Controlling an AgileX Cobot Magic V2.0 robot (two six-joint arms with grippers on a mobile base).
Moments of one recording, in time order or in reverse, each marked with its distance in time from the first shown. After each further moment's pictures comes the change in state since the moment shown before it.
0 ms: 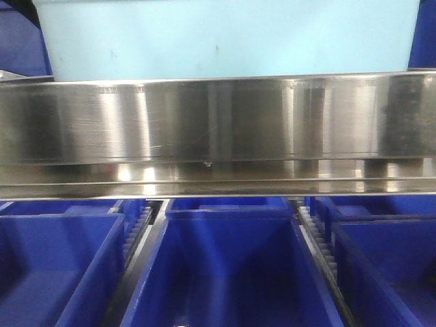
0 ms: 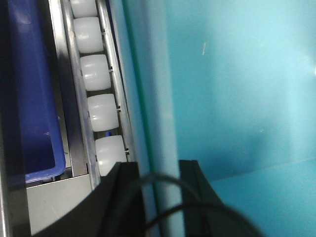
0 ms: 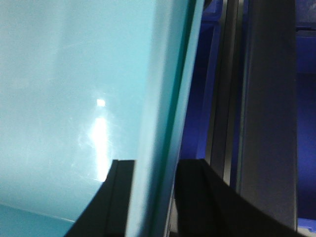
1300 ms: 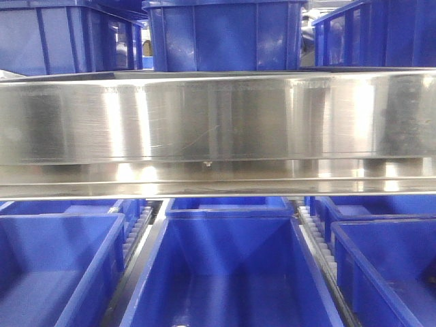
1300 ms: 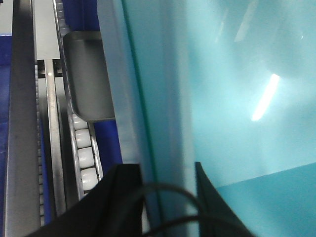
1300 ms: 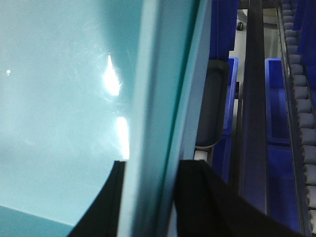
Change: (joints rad) left arm 0.002 -0.149 -0.311 0.023 0.010 -0.017; right arm 0.004 -0.091 -0.392 -0.003 0.083 0.003
